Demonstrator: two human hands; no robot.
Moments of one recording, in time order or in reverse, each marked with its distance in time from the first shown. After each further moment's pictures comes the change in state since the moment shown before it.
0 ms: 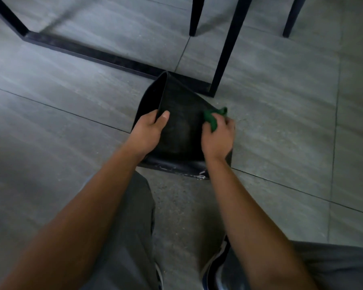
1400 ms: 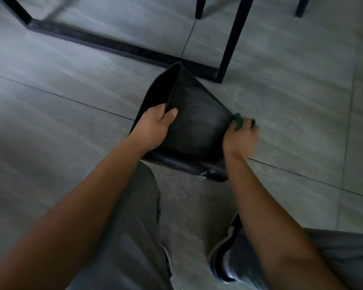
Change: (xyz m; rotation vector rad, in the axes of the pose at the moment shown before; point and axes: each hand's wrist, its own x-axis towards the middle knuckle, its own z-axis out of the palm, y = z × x) left_hand -0.022 -0.002 -0.005 0.290 -0.091 0.101; right_hand -0.005 0.059 -0.002 -0.208 0.086 0.244
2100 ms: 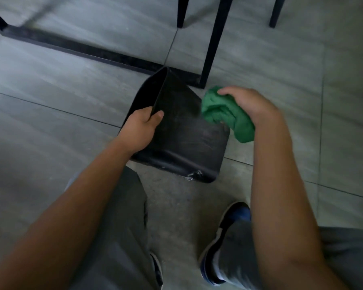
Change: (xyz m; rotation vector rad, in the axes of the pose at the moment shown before) left_hand 0.003 0.010 -0.002 0.014 -0.023 -0.022; right_hand 0.043 -0.093 -0.151 0.206 -0.769 0.152
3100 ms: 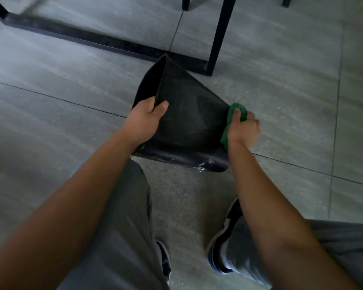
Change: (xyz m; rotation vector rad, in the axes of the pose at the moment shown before) left_hand 0.000 -0.008 0.006 -0.070 0.008 -0.034; right_hand 0.094 0.128 0.080 -0.069 0.746 -0.024
